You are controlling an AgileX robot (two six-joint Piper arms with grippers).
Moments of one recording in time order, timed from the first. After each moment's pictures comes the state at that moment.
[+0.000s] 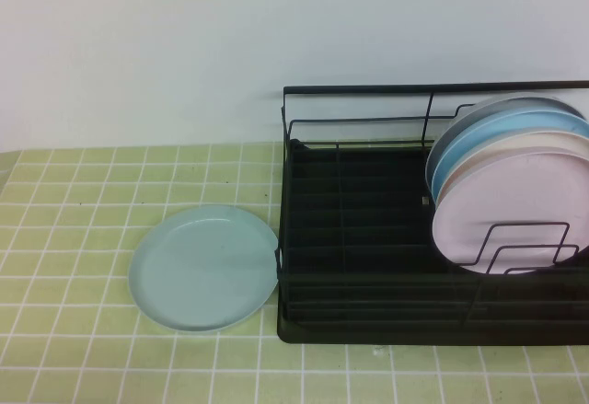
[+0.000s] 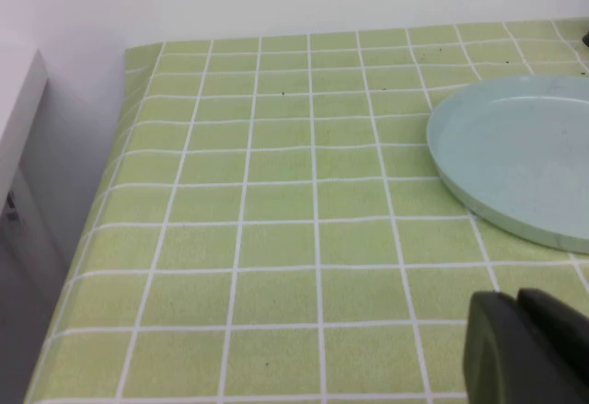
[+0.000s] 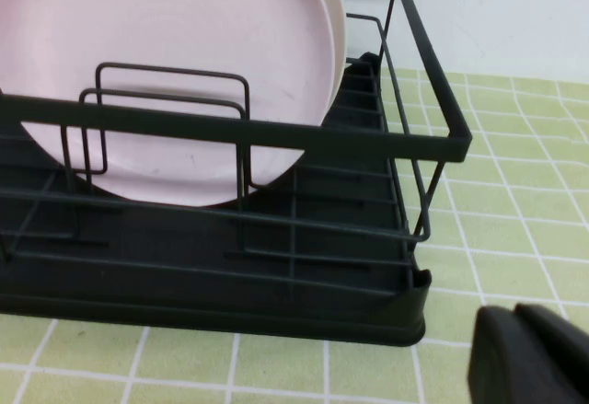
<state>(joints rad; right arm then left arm) -0.01 -0.03 0.04 -0.05 0.30 -0.06 -0.04 -0.03 0.03 -0.05 0.31 0.00</state>
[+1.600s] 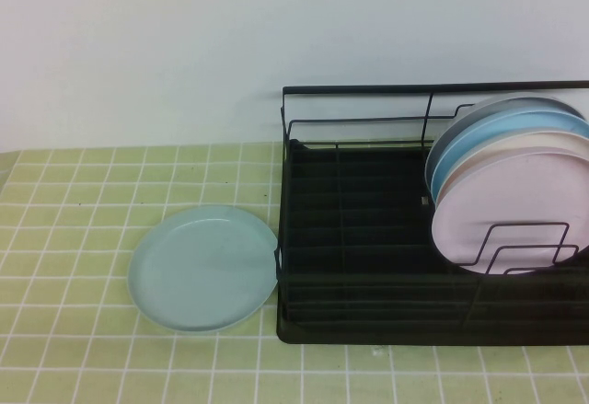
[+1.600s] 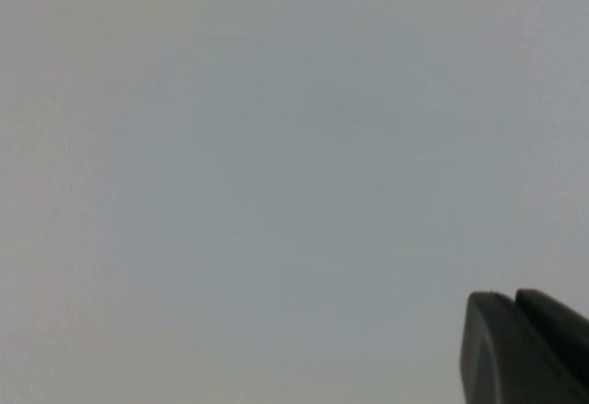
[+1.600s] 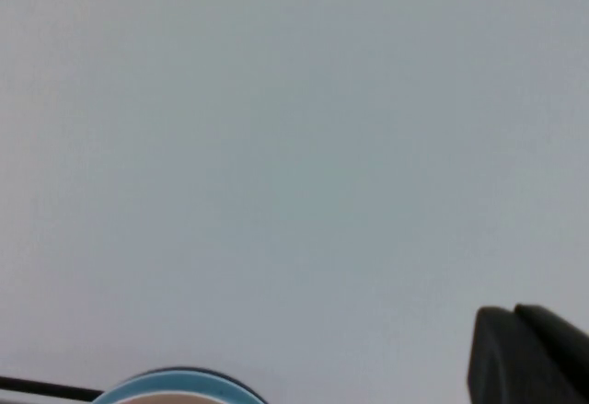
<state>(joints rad) -0.01 -0.03 0.04 -0.08 -0.37 -0.04 -0.04 -0.03 0.02 -0.03 -0.38 -0.12</state>
